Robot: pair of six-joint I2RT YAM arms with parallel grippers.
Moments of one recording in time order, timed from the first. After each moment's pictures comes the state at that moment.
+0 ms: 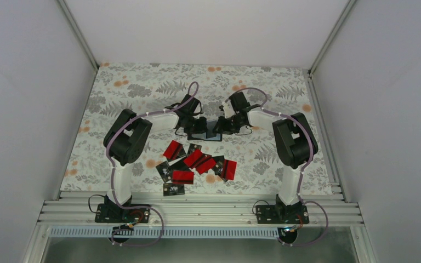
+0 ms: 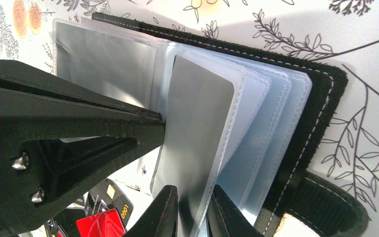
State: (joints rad) left arm -0.57 2.04 1.28 -0.26 0.37 -0.54; right arm 0.42 1.95 1.20 -0.40 -0.55 0.35
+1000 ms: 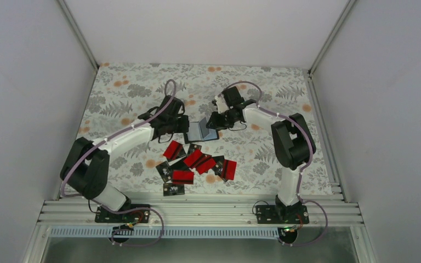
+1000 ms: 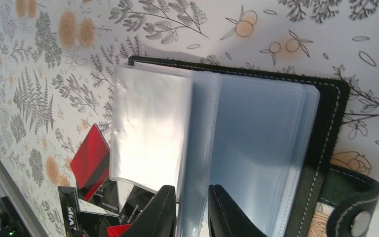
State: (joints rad) left arm -0.57 1.56 1.04 -0.36 0.06 -0.54; right arm 0.48 1.95 1.31 -0.45 -0.53 0.35
